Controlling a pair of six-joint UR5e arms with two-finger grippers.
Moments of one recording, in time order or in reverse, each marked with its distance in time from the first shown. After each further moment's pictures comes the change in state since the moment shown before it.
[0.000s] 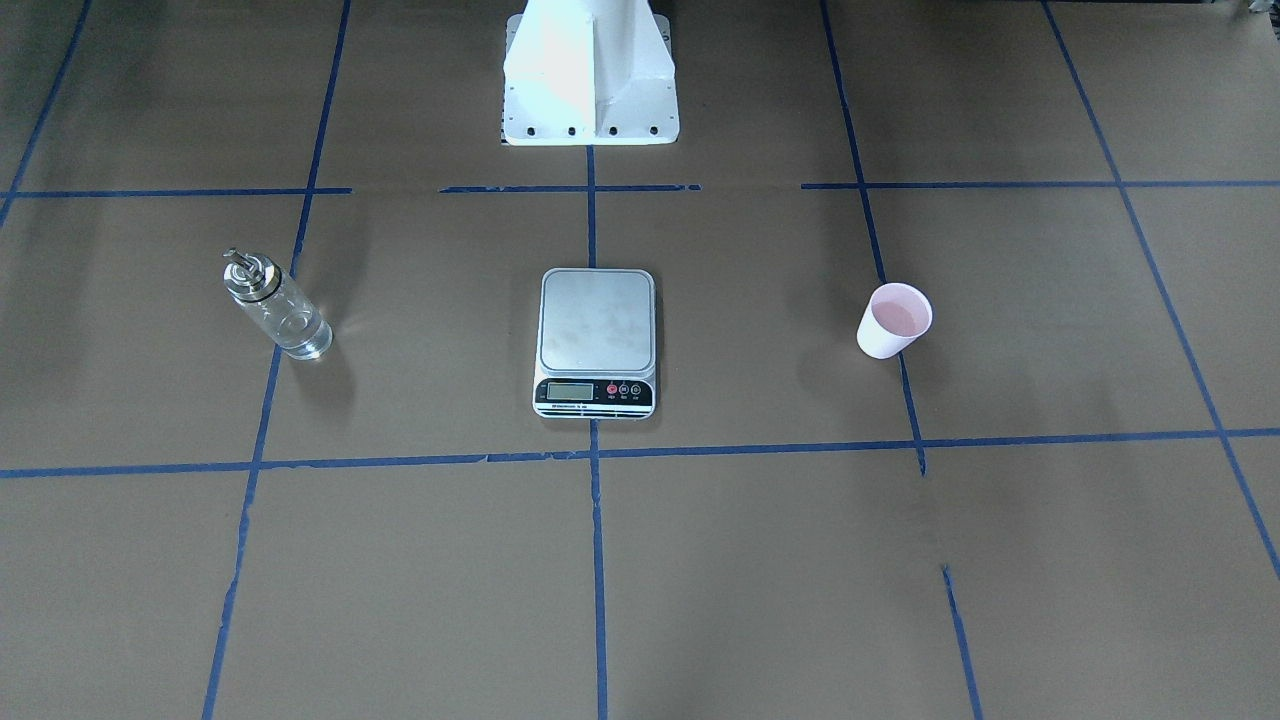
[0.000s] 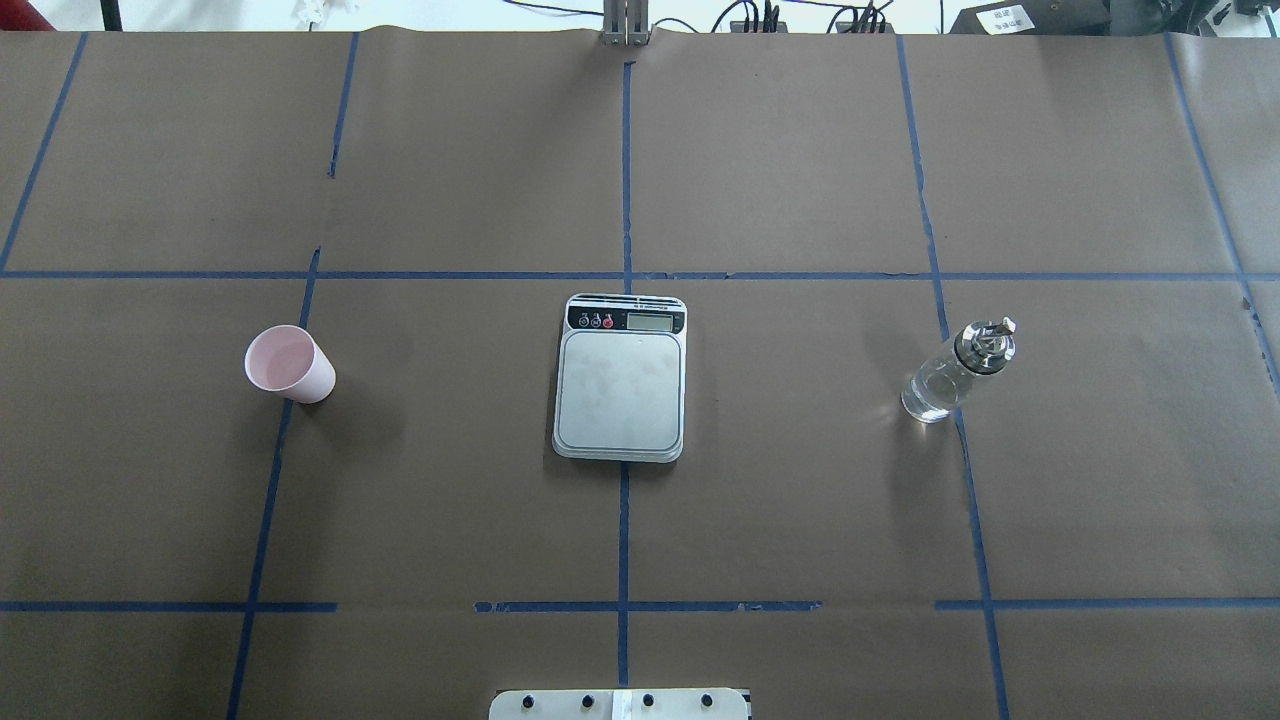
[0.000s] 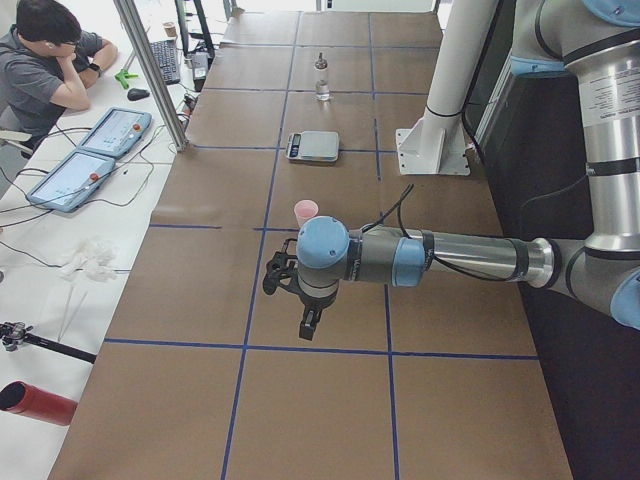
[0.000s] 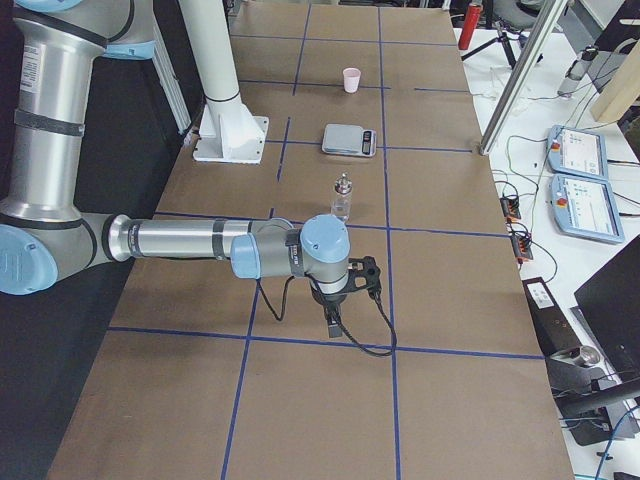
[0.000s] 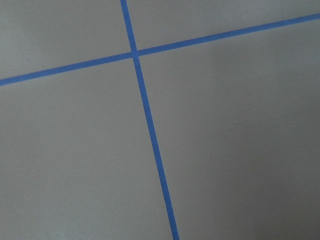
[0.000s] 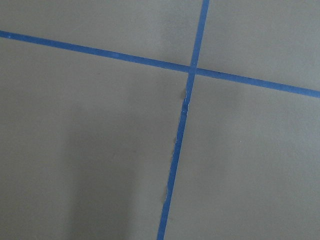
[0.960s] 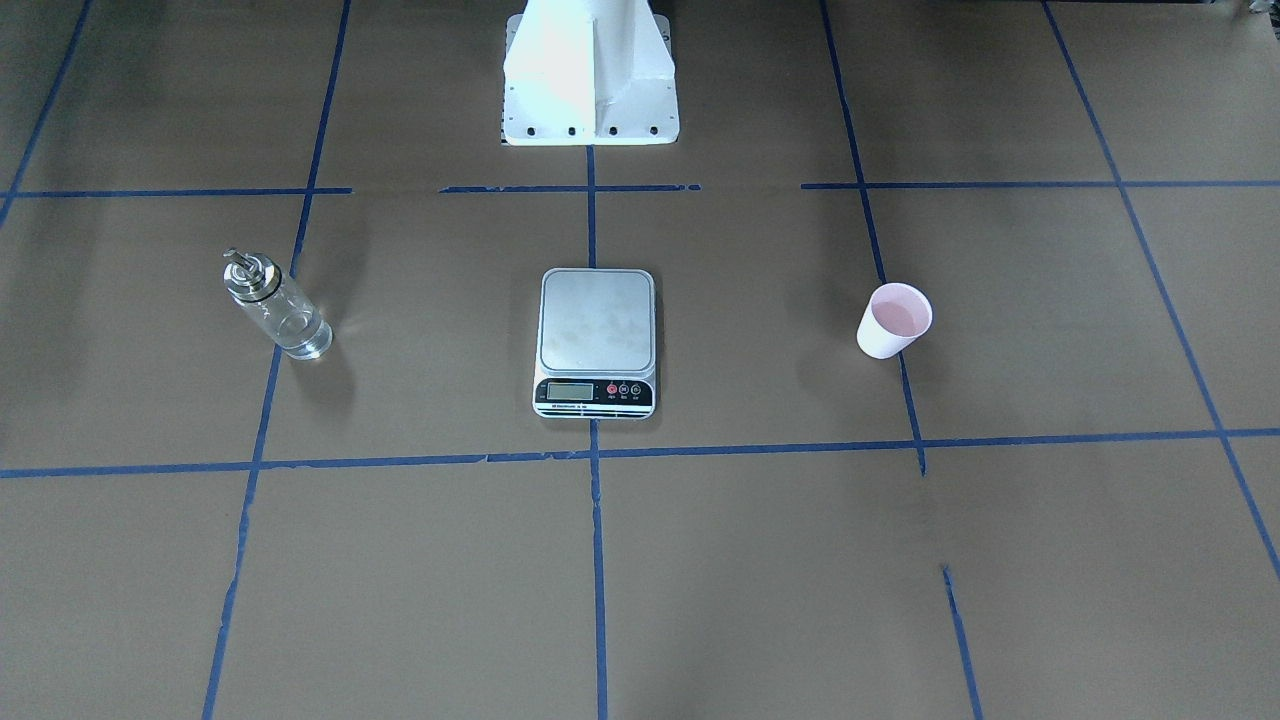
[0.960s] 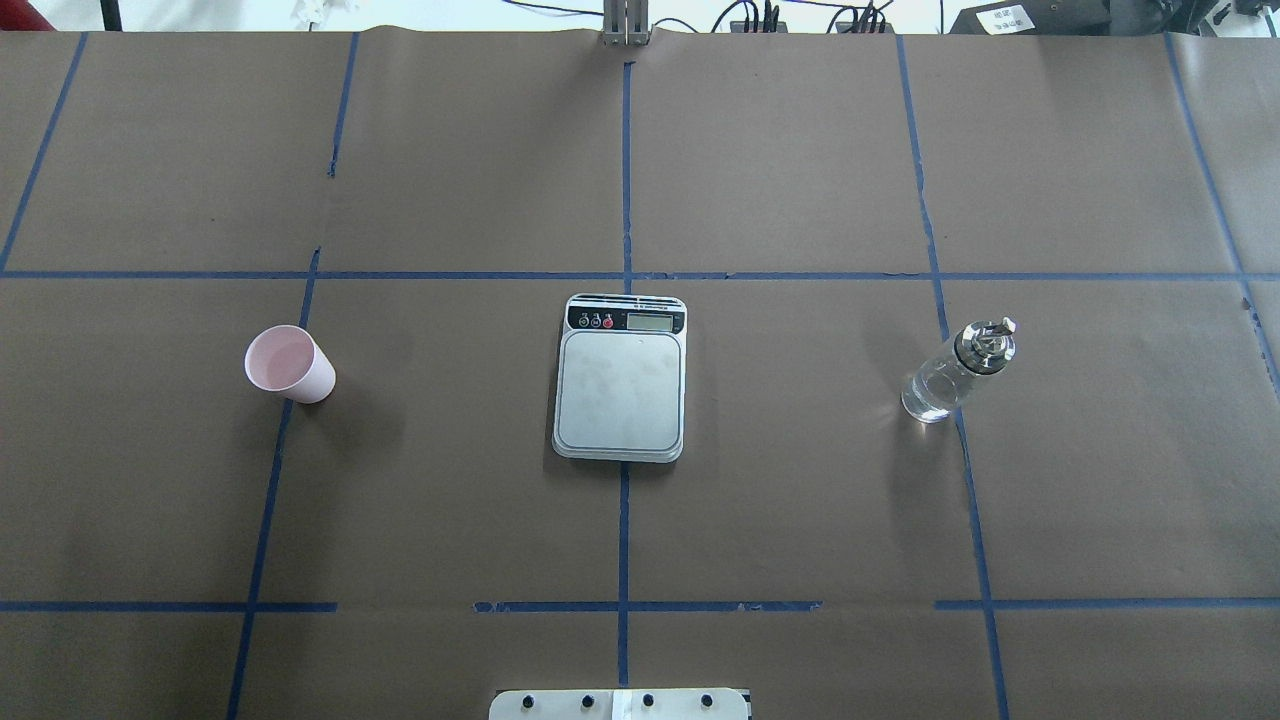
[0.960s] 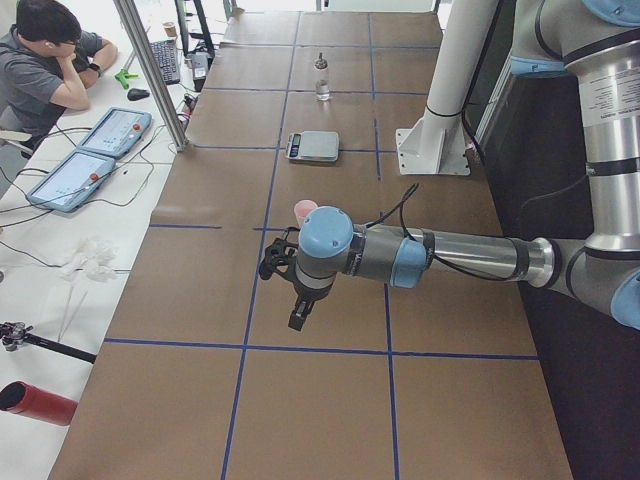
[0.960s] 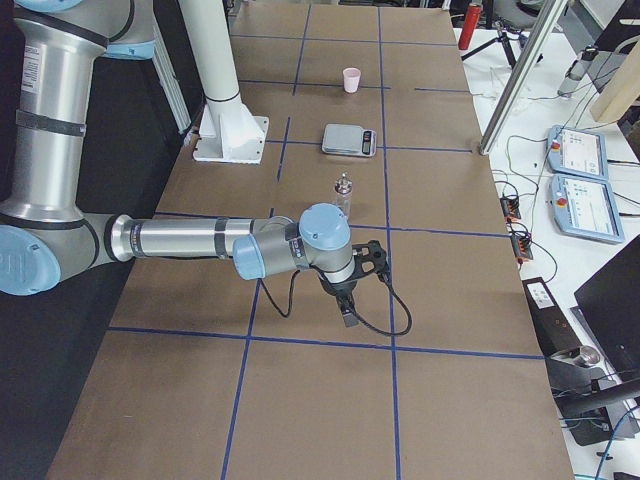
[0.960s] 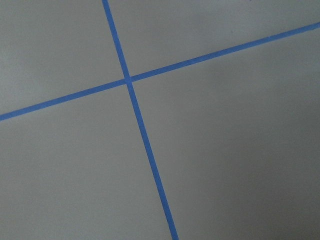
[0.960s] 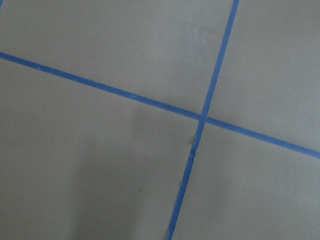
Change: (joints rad) left arm 0.000 -0.004 -0.026 -0.175 -0.001 0.000; right arm -0.001 0.015 -0.007 0.204 -0.006 0.011
